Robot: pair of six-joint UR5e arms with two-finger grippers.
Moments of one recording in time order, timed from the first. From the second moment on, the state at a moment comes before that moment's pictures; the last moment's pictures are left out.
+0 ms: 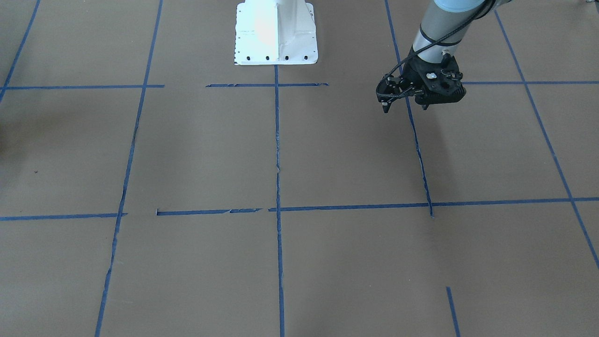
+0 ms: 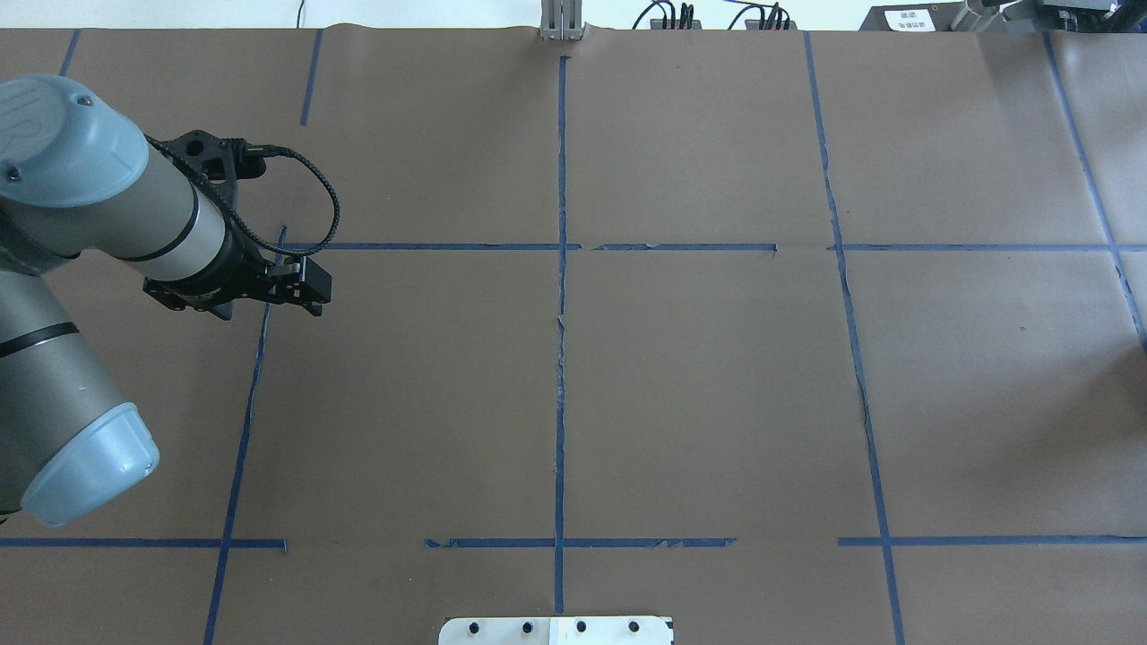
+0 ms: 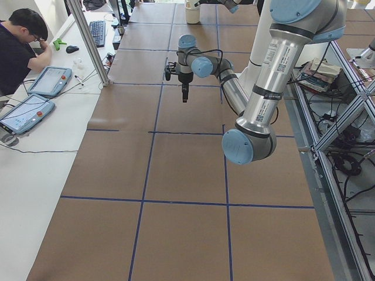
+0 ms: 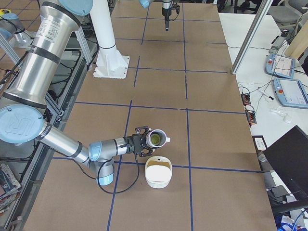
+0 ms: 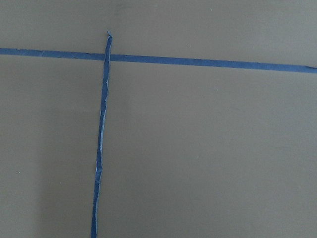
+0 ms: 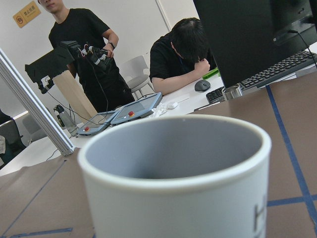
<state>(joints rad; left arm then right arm) -0.74 -1.93 -2.08 -1.38 -2.01 -1.08 0.80 -1.98 1.19 0.86 1.34 1.26</state>
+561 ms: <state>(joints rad) -0.74 -1.94 -2.08 -1.38 -2.01 -1.07 0.79 -1.94 1.13 0.97 1.33 1.72</state>
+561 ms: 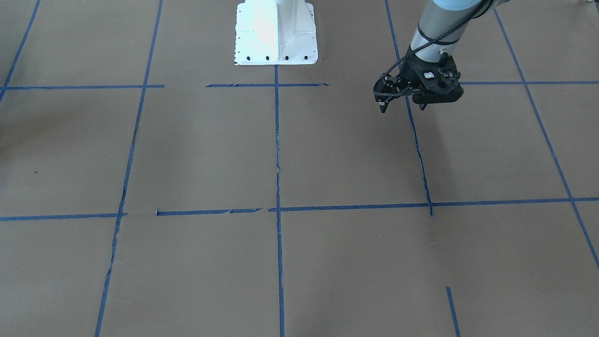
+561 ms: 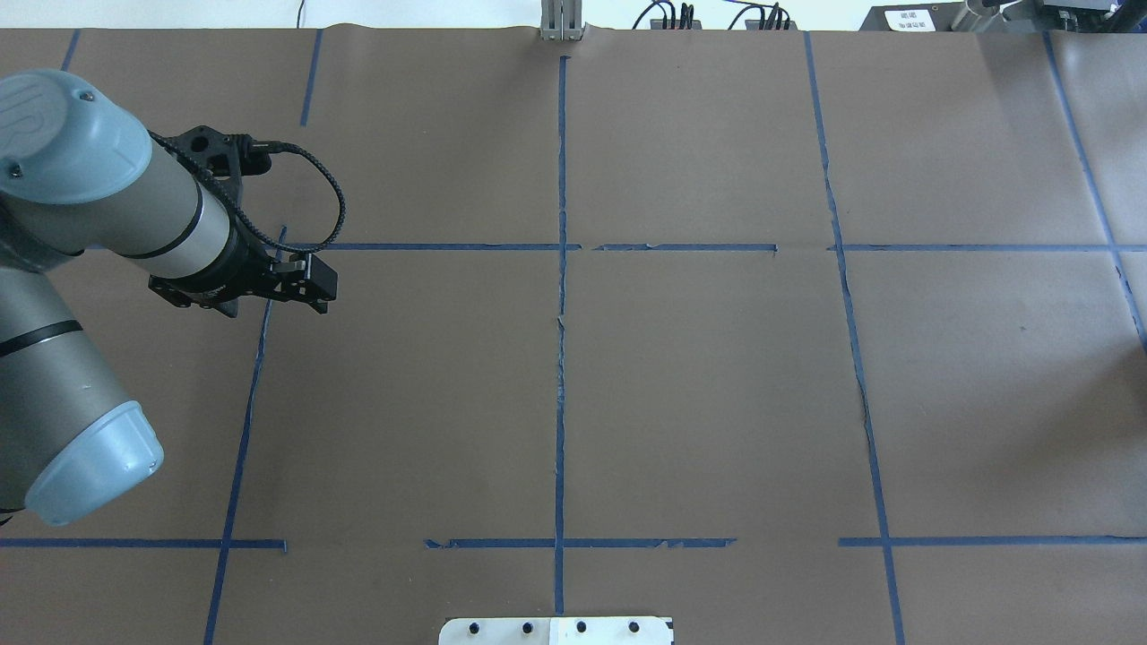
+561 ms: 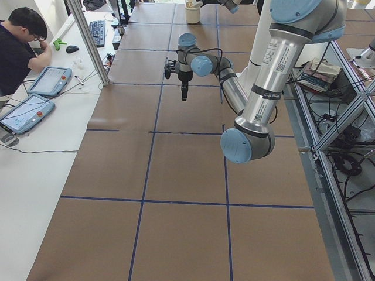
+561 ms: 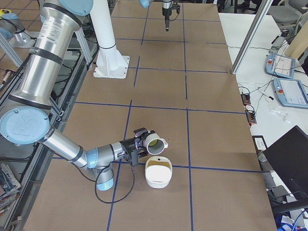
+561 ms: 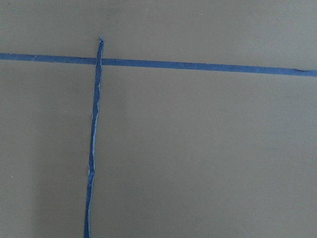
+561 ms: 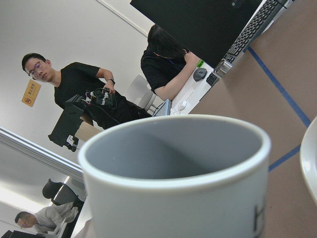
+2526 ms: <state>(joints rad) -0.74 -1.95 -2.07 -1.38 -2.01 -1.07 0.80 -1.87 1.12 1.24 1.03 2.70</state>
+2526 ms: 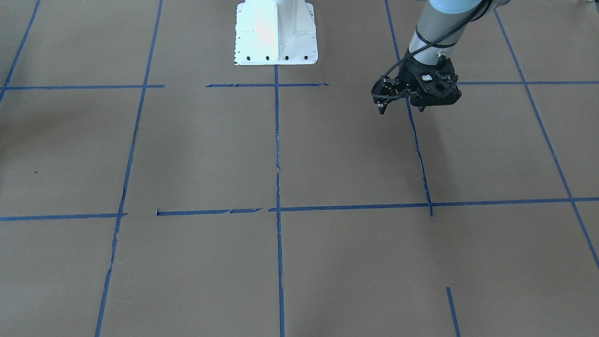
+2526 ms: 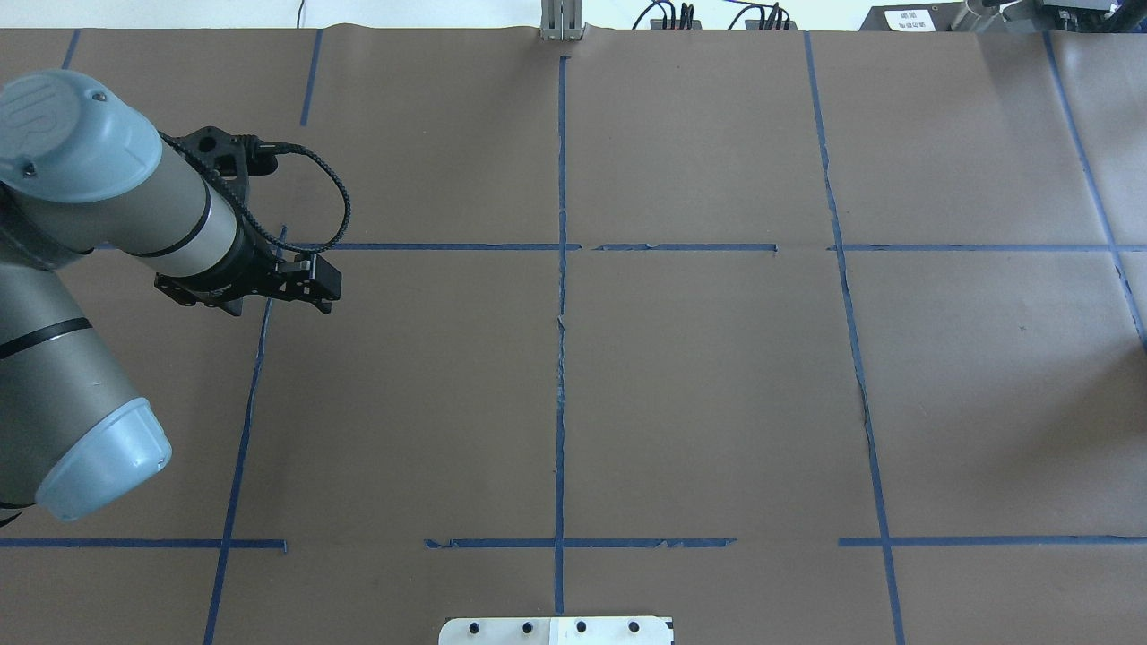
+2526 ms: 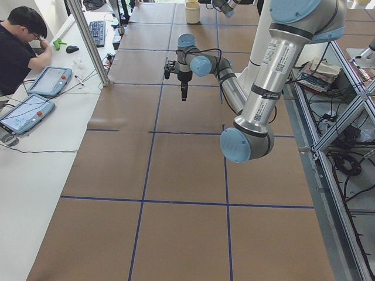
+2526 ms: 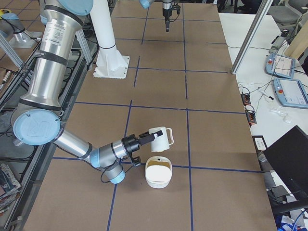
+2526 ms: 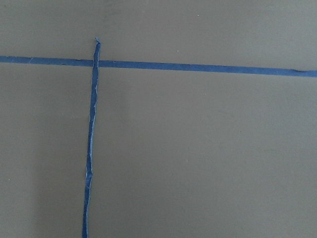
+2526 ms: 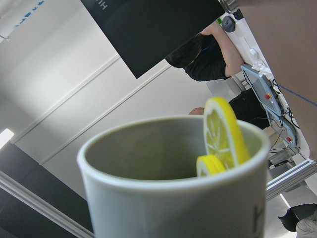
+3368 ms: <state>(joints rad) -0.74 -1.96 -2.06 -1.38 -2.01 -1.06 0.79 -1.87 0.93 1.43 0.99 2.77</state>
